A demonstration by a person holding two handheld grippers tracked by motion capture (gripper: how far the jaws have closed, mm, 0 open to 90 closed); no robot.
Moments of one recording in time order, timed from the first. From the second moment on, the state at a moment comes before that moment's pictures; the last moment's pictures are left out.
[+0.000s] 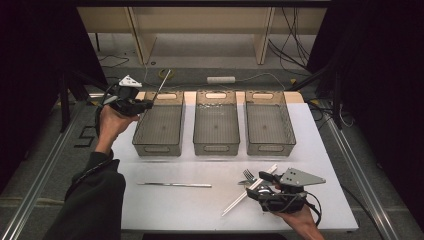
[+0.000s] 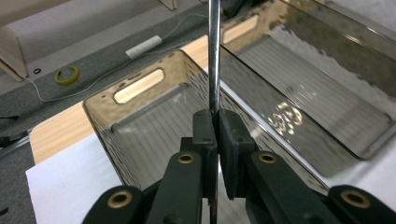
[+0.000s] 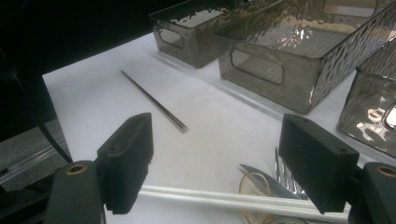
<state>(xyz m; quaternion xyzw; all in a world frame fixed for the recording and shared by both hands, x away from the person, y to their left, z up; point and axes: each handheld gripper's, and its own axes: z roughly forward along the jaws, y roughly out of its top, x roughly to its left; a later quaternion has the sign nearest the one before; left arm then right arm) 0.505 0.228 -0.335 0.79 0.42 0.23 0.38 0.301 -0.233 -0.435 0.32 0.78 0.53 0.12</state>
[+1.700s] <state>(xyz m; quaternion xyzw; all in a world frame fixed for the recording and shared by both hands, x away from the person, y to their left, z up) 0.504 0.232 -0.422 0.78 0.46 0.20 0.37 0.299 -0.230 -0.434 0.31 0.78 0.53 0.12</state>
